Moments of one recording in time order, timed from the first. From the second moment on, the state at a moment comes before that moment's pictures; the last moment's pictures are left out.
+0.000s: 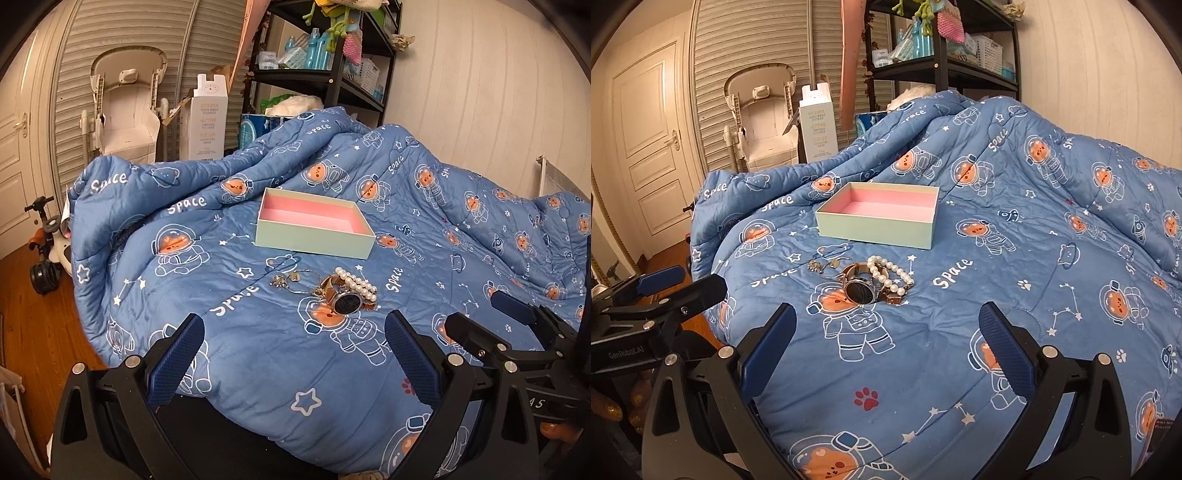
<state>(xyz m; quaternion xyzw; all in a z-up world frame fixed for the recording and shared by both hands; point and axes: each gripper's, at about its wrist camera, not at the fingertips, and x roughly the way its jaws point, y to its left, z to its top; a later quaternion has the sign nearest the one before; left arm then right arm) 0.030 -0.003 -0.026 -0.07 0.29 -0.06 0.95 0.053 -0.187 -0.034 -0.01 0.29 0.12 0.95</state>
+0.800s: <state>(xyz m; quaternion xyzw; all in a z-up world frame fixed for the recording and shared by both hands) 0.141 0.015 -0.069 -0.03 0.39 -0.12 0.91 0.191 -0.188 -0.071 0.01 0.42 0.26 0.87</state>
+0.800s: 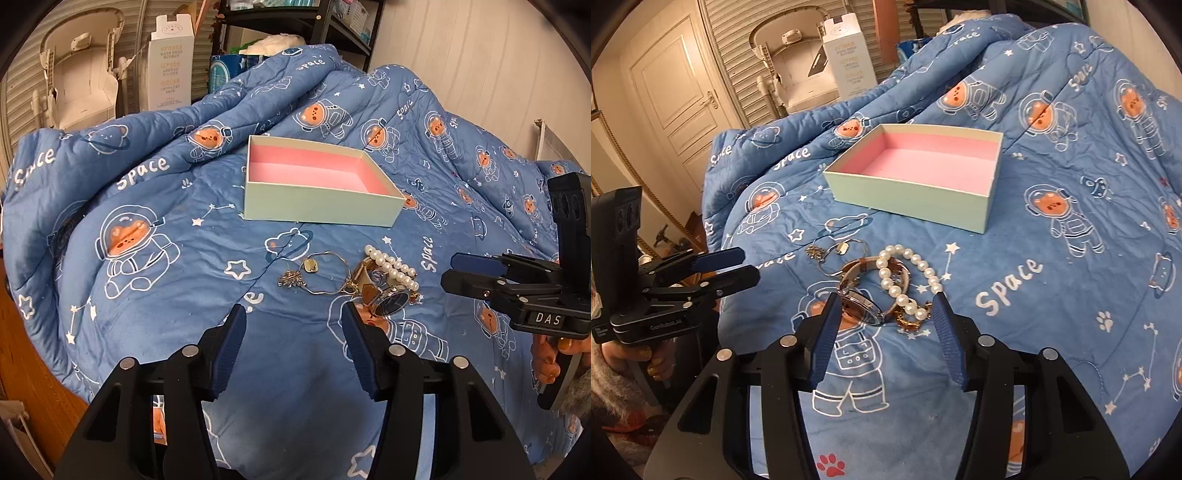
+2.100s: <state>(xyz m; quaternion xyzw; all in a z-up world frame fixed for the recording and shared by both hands) 0.193 -0.053 -0.115 0.21 0.40 -0.26 0.86 0.249 -0.162 -0.106 -0.01 0.48 0.29 0.82</state>
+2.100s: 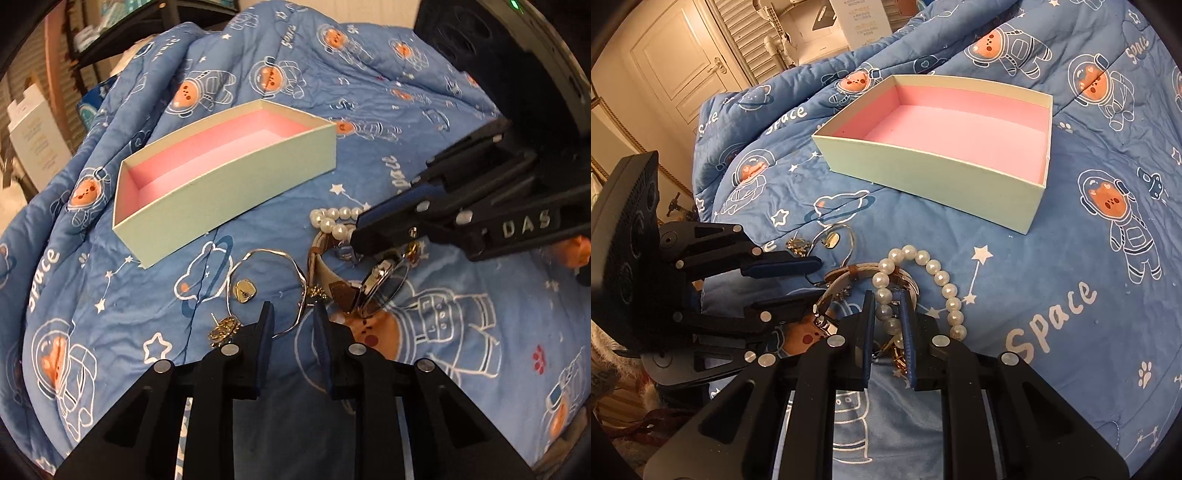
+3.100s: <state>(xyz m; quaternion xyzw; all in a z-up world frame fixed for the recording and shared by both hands) 0.196 0.025 -0.030 -0.06 0.34 -0.27 0.90 0.248 -0.180 -0.052 0.08 0.44 0.32 0.84</state>
